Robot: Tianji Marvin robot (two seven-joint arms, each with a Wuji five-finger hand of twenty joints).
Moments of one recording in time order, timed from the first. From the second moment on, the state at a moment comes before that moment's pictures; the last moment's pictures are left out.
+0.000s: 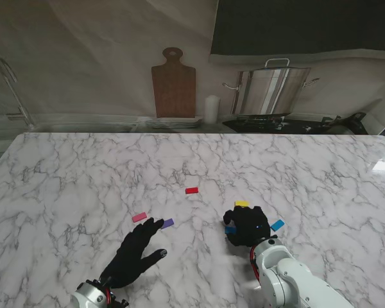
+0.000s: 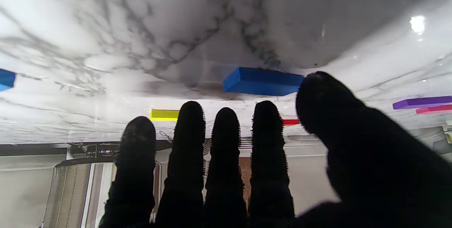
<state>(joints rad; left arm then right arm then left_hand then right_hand) 2.09 -1.11 -1.31 -1.89 0.50 -0.21 0.07 -1.58 -1.08 0.98 -1.47 -1.02 0.20 -0.22 0.88 0.06 -0.01 -0.02 0.16 0.17 0.01 0.32 0.11 0.18 -0.02 0.12 0.01 0.29 -0.02 0.08 -0.08 0.33 0.00 0.10 0.49 -0.65 0.96 -0.08 0.55 -0.12 0.74 0.69 0.59 -0.03 0.80 0.63 0.56 -0.01 0.79 0.47 0.29 0.18 1.31 0.59</state>
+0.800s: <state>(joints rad) 2.07 -1.07 -1.34 -1.87 0.56 -0.39 -0.06 -1.56 -1.08 0.96 -1.44 -1.03 0.20 -0.23 0.89 0.05 -0.01 -0.02 0.17 0.17 0.04 0.34 0.11 0.17 -0.01 0.22 0.01 0.29 -0.01 0.15 -0.08 0.33 0.00 0.17 0.58 -0.67 0.97 -0.19 0.61 -0.23 0.88 0.57 0.62 -0.05 0.83 0.67 0.58 -0.01 0.83 0.49 0.30 0.18 1.34 0.61</state>
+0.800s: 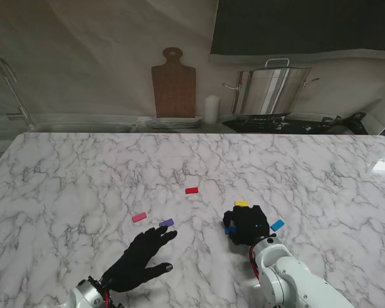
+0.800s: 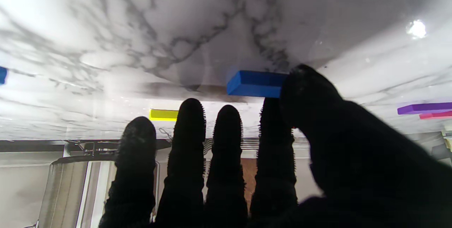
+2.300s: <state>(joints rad) 2.07 -1.07 -1.35 -1.87 0.56 -0.38 -0.09 -1.53 -1.07 0.94 -1.43 -1.03 0.16 -0.21 0.89 0.05 -0.01 -0.02 0.16 0.17 0.04 0.34 0.11 0.17 -0.01 0.18 0.01 0.28 -0.01 0.15 -0.08 0.33 0.00 0.17 0.64 -0.77 1.06 -0.22 0.61 -0.29 1.02 0.87 0.86 -0.05 0.65 0.60 0.70 -0.01 0.72 0.45 0.34 0.19 1.32 0.61</state>
